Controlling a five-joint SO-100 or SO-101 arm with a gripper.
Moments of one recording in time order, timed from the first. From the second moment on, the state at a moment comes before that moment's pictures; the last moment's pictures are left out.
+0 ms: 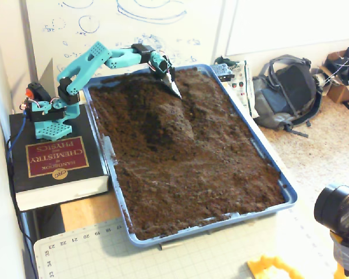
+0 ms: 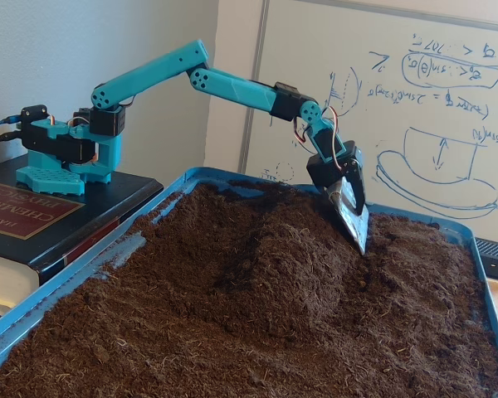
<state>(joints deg) -19.3 31.6 44.6 35.2 13.4</state>
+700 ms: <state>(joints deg) -17.7 40.0 61.1 34.4 7.1</state>
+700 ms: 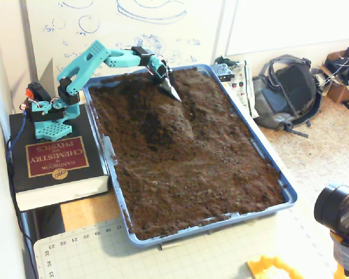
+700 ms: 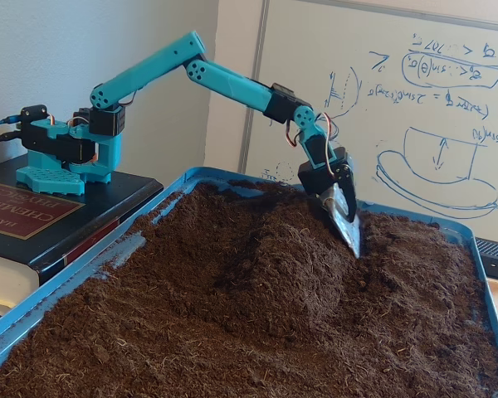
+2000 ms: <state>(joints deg) -3.2 75.6 80.0 37.2 0.7</state>
